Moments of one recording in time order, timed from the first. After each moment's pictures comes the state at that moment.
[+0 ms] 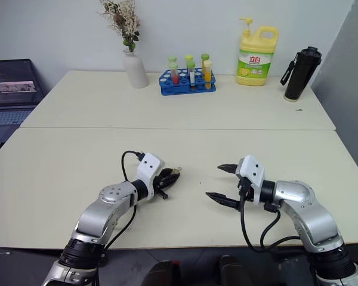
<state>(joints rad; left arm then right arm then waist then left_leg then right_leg) -0.29 0.39 -0.15 -0.11 -0.15 0.60 -0.52 -0.22 -0.58 0.10 -0.39 0.38 0.47 0.89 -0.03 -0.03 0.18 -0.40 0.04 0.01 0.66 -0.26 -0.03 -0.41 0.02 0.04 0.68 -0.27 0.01</state>
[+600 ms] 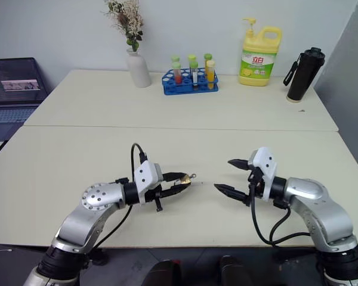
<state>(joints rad) -0.26 0.55 -0.18 -0.25 -0.19 0.16 -0.91 -0.20 -0.63 -0.03 -0.45 0.51 0.62 0.84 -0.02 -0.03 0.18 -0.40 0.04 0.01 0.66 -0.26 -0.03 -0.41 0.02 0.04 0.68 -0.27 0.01</state>
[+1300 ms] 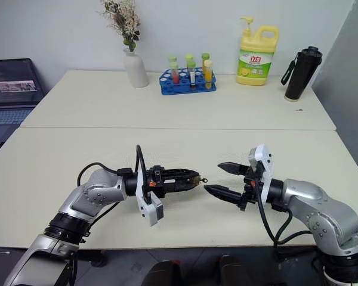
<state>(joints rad) -0.49 0.60 -0.26 0.18 0.32 -1.05 -0.67 -0.25 -0.58 -0.07 -0.52 0.83 0.87 0.73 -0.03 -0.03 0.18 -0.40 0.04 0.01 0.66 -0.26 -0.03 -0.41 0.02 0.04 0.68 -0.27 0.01</state>
